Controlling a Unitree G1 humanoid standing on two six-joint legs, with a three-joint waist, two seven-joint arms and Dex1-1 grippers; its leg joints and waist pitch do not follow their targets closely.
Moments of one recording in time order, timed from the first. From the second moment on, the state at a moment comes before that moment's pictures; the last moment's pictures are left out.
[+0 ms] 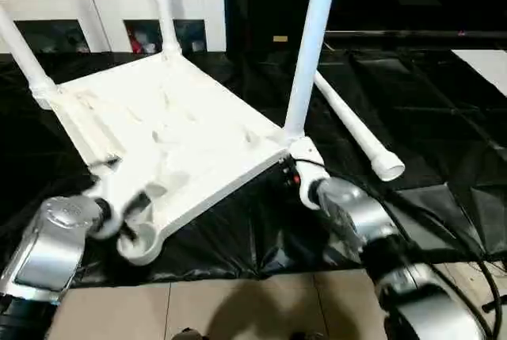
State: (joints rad) left arm -0.19 0.64 -0.11 -0.09 0.14 0.76 -0.77; right arm -0.63 -0.08 0.15 0.72 0.01 0.34 0.42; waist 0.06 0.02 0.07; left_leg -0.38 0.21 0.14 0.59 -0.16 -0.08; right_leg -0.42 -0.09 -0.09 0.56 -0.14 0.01
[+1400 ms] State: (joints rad) left arm -0.45 0.20 -0.15 0.46 0.10 0.05 -0.26; right arm -0.39 -0.12 0.00 0.26 0.09 0.24 0.31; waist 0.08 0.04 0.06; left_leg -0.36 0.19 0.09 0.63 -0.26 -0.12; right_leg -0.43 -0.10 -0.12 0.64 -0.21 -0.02
